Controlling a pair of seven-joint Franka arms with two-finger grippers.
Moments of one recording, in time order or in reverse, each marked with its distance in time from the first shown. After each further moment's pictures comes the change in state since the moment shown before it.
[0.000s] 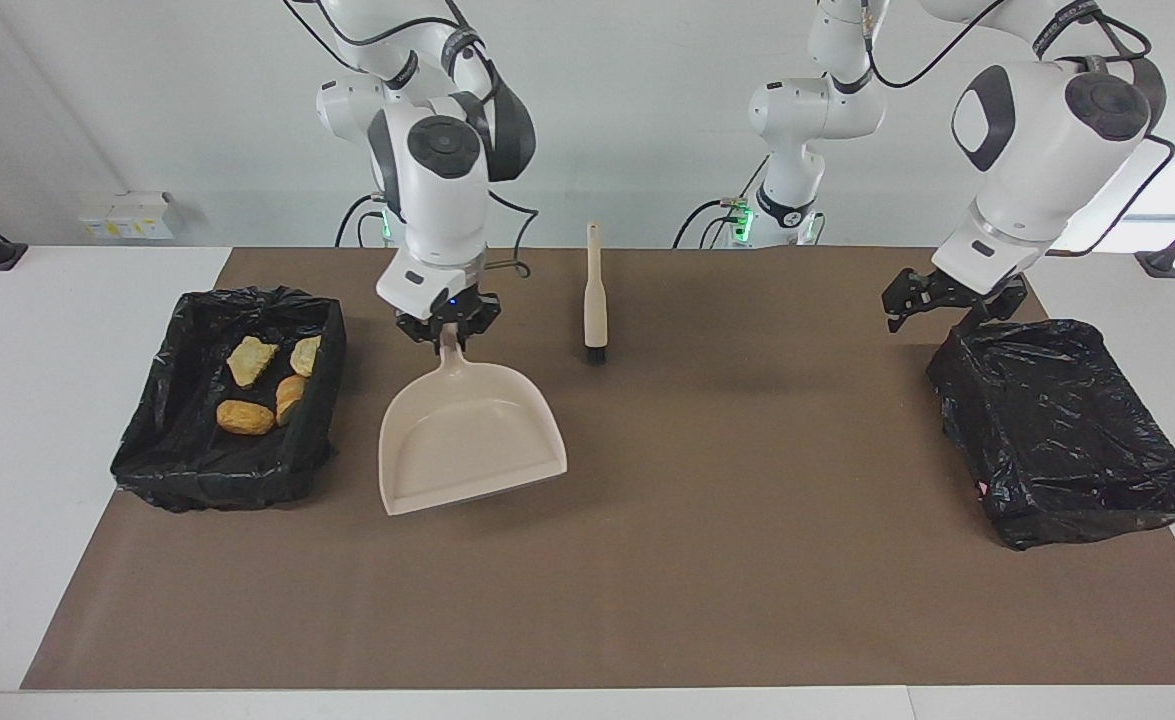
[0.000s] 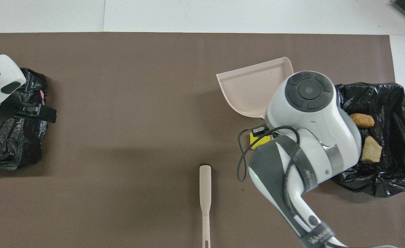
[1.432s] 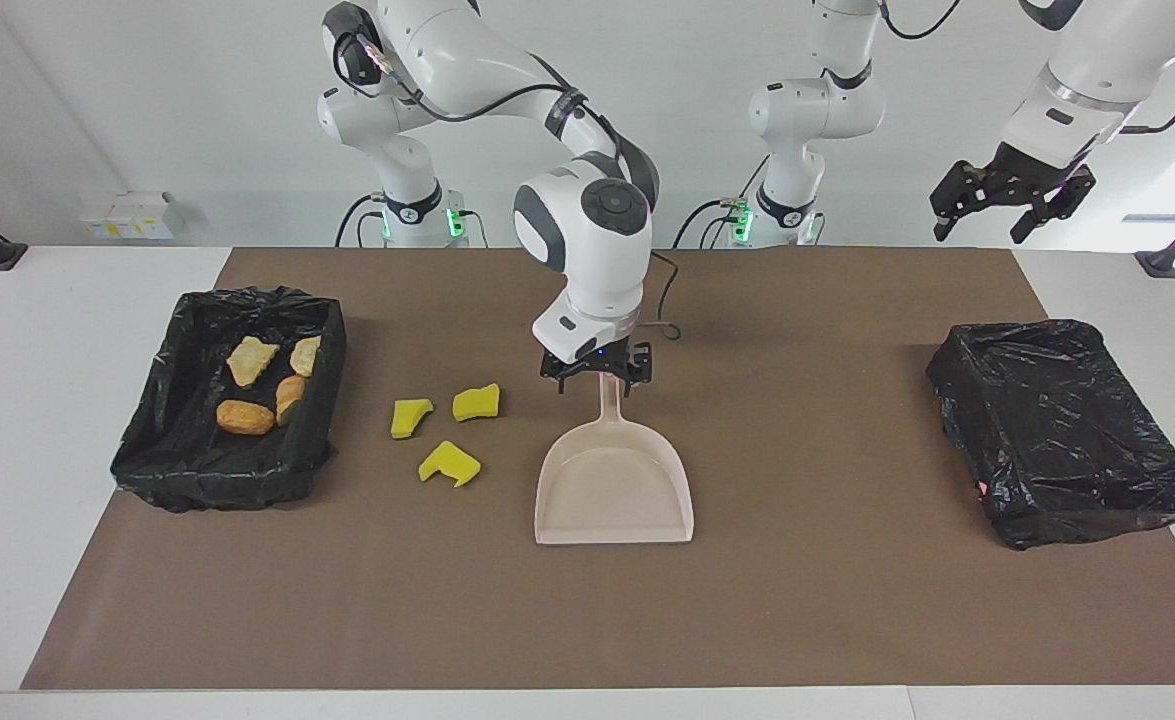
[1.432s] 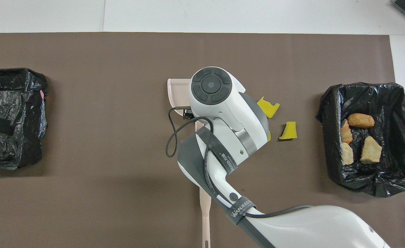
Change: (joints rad) left arm 0.016 -0.091 0.001 0.175 0.000 -0.275 -0.001; right arm 0.172 0.261 -0.022 0.324 0.045 0.057 0.376
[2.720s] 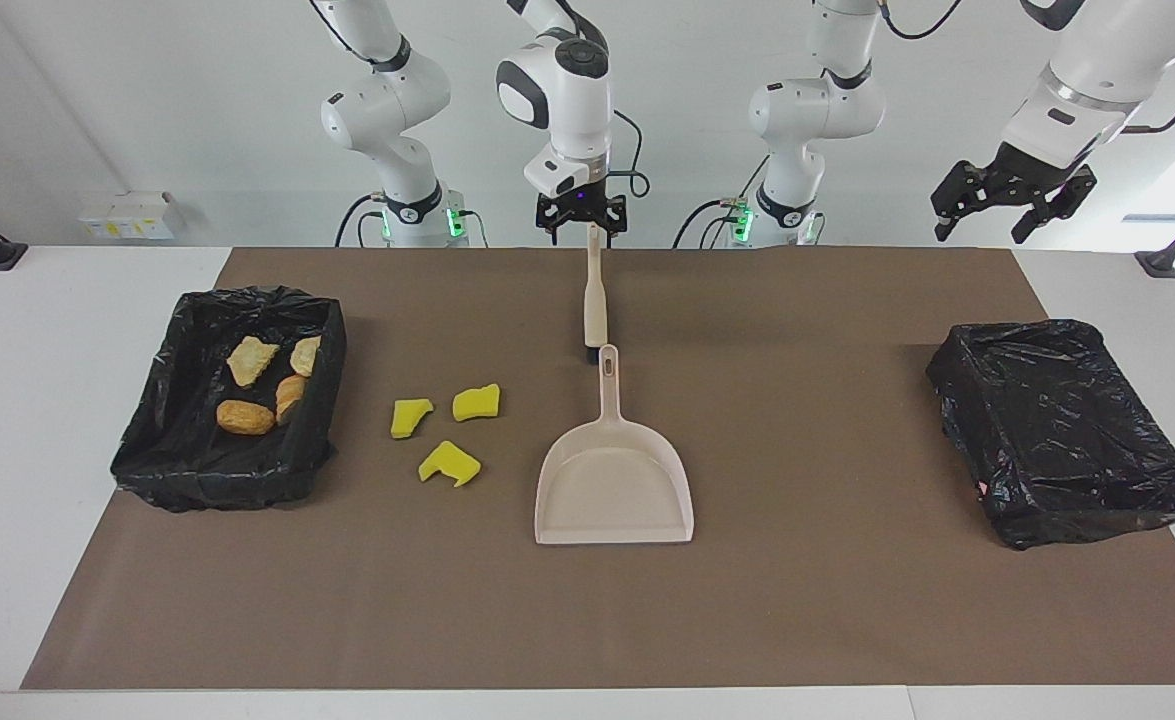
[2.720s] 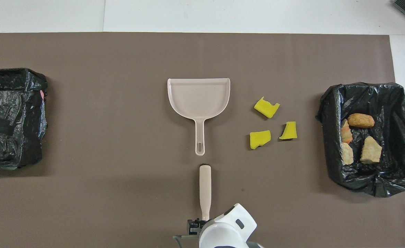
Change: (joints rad) left arm 0.000 0.000 0.001 0.000 0.000 0.000 0.000; right arm 0.305 -0.671 0.017 -0.970 0.157 0.288 0.298
